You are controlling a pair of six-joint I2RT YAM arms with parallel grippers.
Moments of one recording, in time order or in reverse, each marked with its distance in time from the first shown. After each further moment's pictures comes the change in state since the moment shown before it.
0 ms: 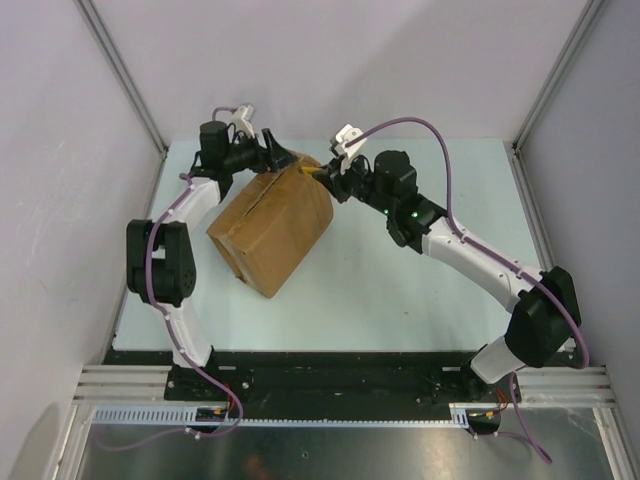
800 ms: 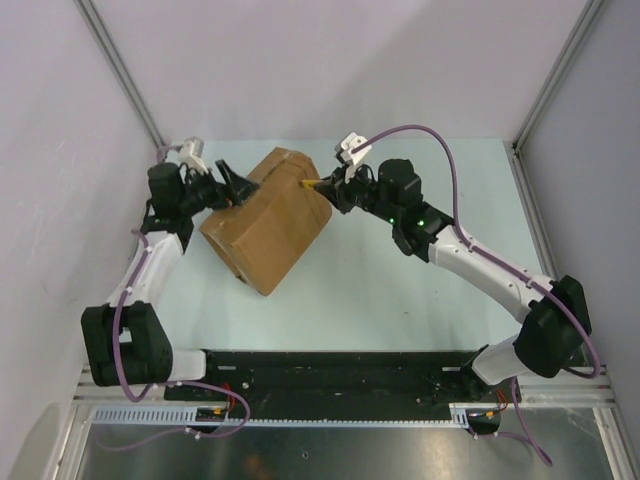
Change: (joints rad) left arm 0.173 -0.533 -0.423 -0.102 -0.077 -0.054; right arm 0.023 -0.060 -0.071 -0.035 -0.017 0.080
